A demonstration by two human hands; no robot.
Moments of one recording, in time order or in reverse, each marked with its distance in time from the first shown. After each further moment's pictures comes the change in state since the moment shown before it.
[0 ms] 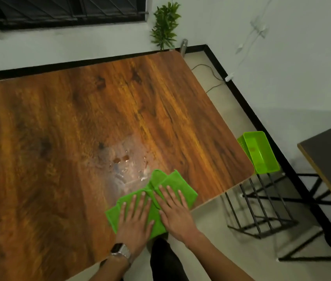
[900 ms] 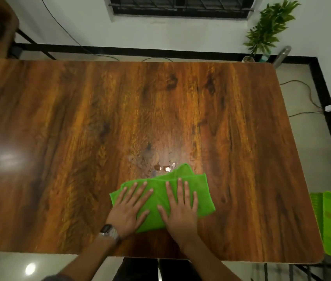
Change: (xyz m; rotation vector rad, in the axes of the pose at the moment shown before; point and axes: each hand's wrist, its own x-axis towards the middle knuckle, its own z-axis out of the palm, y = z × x) left_hand 0.023 -0.078 -0.025 0.032 0.116 -0.213; right_hand 0.102 -0.031 -0.011 -0.008 -0.021 -0.126
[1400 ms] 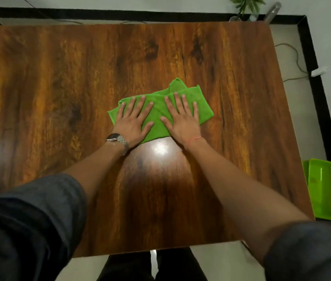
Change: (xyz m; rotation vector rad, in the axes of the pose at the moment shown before) left_hand 0.218 -0.034 -0.048 -0.013 0.133 -0.009; right_hand 0.211 0.062 -0.055 -0.085 0.030 -0.018
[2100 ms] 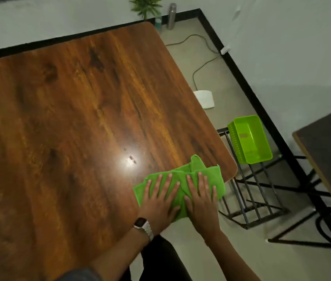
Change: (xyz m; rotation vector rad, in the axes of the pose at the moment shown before) left_hand -0.184 0.272 0.057 -0.001 -0.246 0.505; right_hand -0.369 0.102 0.039 0.109 0.015 0.590
